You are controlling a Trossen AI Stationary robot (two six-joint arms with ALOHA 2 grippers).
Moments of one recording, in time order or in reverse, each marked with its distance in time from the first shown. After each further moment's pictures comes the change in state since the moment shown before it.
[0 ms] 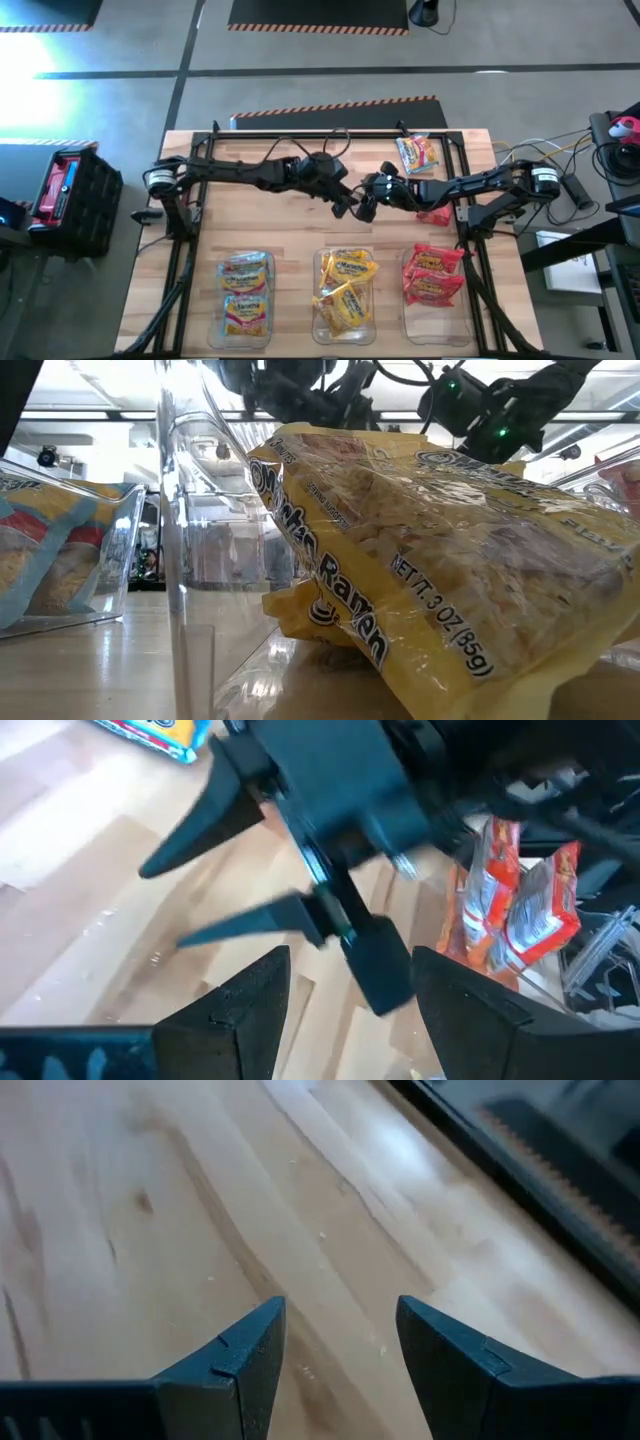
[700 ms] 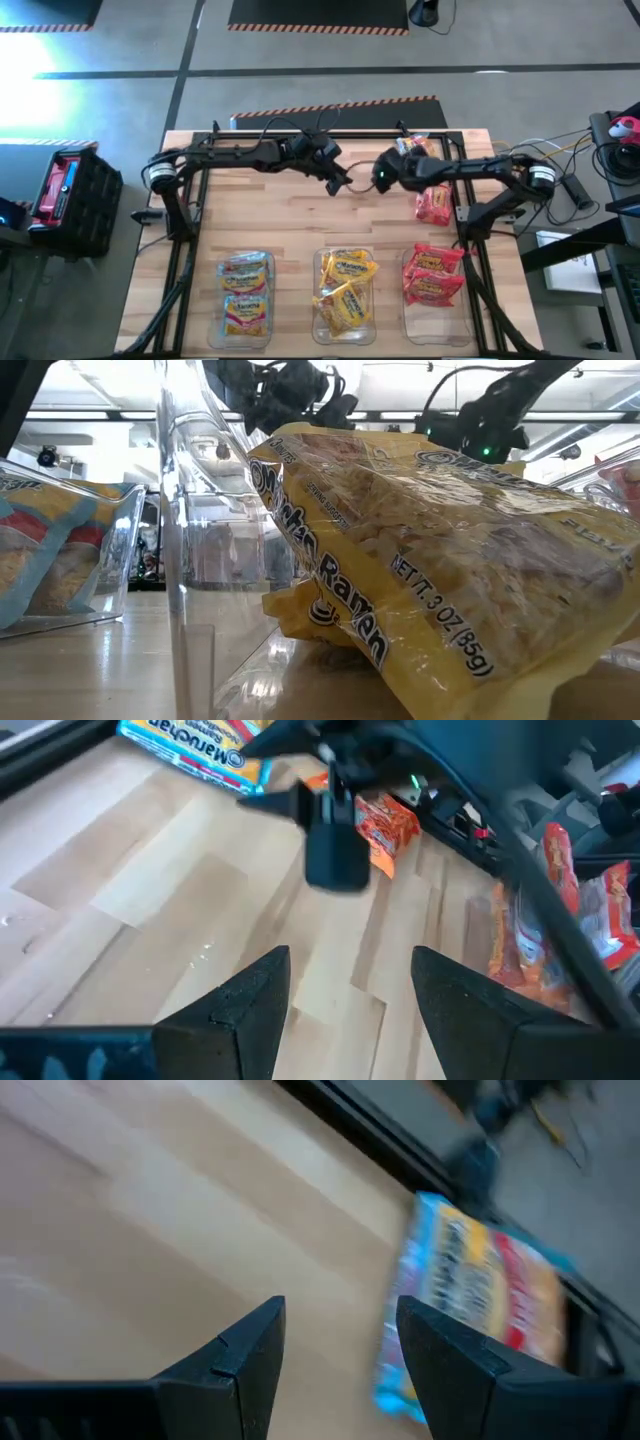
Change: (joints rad) left arm 0.166 0.000 -0.001 -0.014 0.115 0.129; right arm -0.222 0.029 0.140 -0.550 0.264 0.258
